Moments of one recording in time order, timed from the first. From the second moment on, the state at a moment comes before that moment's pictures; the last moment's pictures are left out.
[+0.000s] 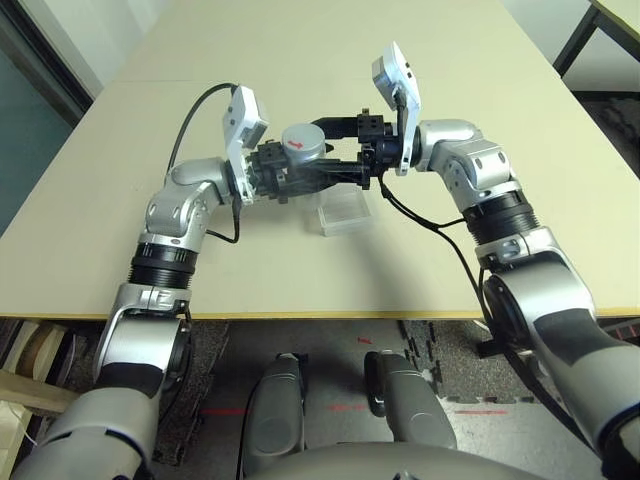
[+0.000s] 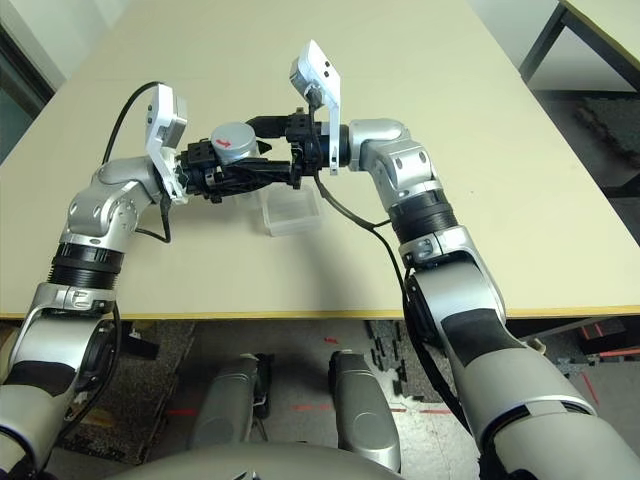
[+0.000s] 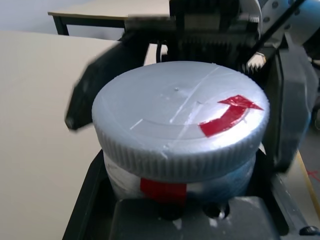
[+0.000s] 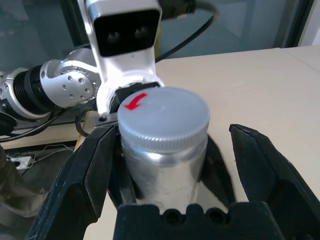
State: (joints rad) left arm -0.76 0.45 -0.06 0.33 -0.43 0.31 -1.18; right arm -1.07 -0.23 0.12 0.58 0.36 0.33 1.23
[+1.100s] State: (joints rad) left arm -0.78 0.44 -0.06 0.38 -0.41 0.27 -1.19; right arm -1.12 -0.22 0.10 0.62 0.35 0.32 1.27
